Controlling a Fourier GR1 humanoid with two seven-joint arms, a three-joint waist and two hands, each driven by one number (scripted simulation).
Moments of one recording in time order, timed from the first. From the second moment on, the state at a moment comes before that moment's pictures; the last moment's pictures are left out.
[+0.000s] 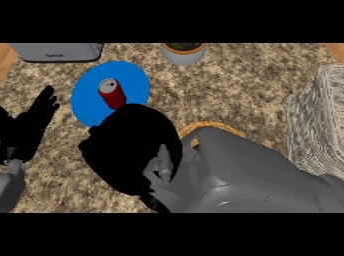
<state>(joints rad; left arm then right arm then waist) -0.21 0.53 -0.16 -1.33 0.40 0.19 0.12 -1.14 -0.10 0.62 -1.61 0.03 0.96 0.85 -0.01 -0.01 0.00</state>
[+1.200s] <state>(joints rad) -0.22 0.47 -0.09 -1.34 0.32 0.13 0.15 -0.62 -0.27 0.73 -1.63 0.62 0.65 0.26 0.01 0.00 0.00</state>
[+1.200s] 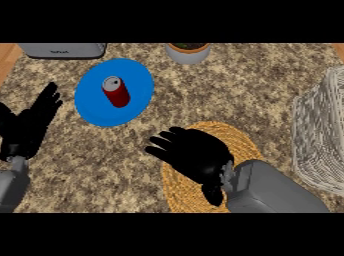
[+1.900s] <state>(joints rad) -0.21 0.43 -0.03 -1.34 0.26 0.09 0.16 -0.57 -0.26 0.74 -1.40 0.88 0.60 0.06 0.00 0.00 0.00</state>
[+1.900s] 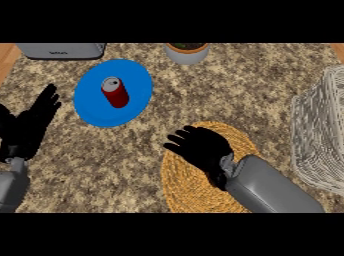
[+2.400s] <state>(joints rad) -0.21 0.38 0.00 -1.37 0.20 0.08 0.21 -0.55 -0.24 0.64 -1.40 0.94 0.68 -0.07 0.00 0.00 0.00</state>
